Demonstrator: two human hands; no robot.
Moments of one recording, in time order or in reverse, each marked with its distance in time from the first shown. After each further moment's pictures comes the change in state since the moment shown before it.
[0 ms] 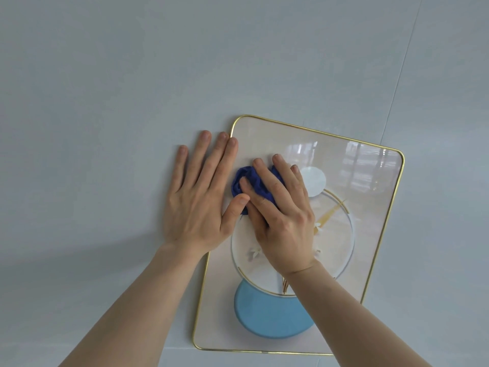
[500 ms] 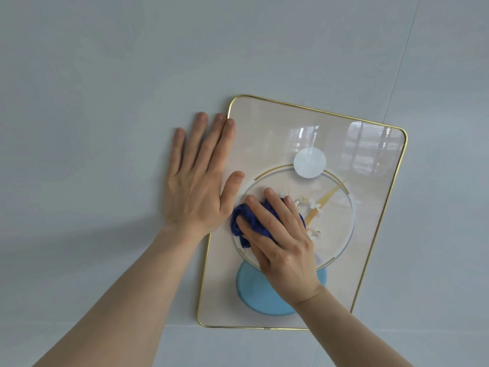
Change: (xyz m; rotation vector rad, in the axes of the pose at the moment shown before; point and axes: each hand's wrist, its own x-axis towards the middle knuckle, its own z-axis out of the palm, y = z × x) left_hand -0.001 0.001 0.000 -0.005 0.023 -0.013; right_hand -0.073 -0.012 -0.018 0.008 -0.173 -0.048
